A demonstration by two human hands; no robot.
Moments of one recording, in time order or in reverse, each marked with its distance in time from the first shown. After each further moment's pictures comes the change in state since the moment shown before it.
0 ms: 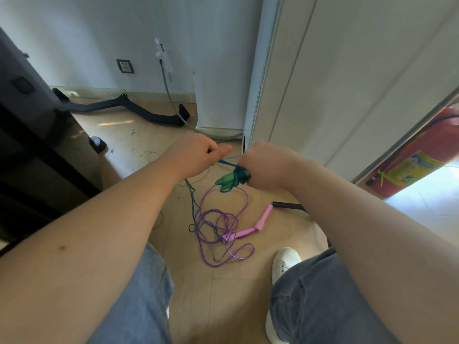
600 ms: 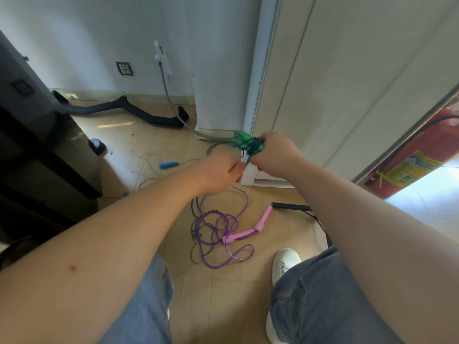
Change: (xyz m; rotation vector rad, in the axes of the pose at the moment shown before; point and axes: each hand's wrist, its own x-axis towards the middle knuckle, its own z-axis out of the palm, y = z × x) left_hand -0.009 0.047 0.020 -0.084 -0.243 0.004; right_hand 0.008 0.024 0.010 0.751 0.208 0.516
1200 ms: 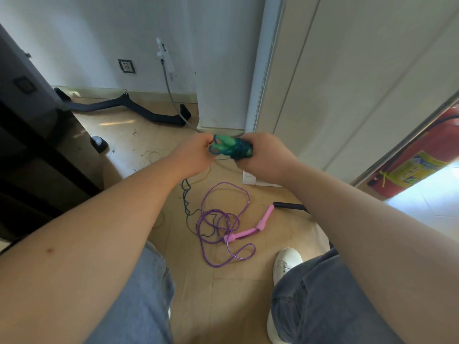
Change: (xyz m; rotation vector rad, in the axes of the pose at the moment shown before) left_hand 0.009 -0.047 -0.022 -0.173 0.210 -0.162; right_hand -0.021 -0.020 0.007 0.005 -0.009 -0.329
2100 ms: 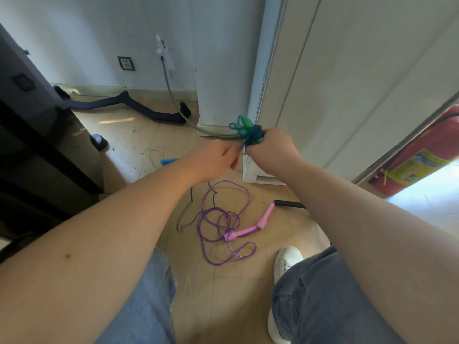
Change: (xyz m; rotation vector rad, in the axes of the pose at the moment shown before) left_hand -0.008 0.025 0.015 0.024 -0.083 0.123; right_hand 0.017 0.012 0.006 0.157 0.132 0.344
